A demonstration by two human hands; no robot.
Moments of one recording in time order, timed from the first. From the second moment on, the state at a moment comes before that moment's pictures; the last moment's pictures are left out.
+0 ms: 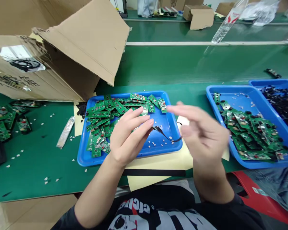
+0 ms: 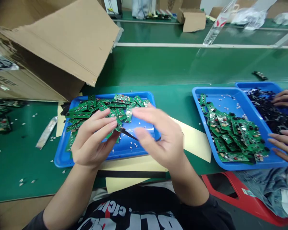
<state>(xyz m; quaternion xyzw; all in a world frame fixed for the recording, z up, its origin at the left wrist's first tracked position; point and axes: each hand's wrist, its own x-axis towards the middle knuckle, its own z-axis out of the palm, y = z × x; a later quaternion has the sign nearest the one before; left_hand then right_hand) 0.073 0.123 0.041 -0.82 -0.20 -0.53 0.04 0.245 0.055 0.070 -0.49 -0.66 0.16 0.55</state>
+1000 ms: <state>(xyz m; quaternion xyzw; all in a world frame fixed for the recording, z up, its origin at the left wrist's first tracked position) 0.068 0.123 0.041 -0.81 -0.21 -0.54 0.00 0.241 0.064 0.065 -0.46 -0.58 0.42 0.52</state>
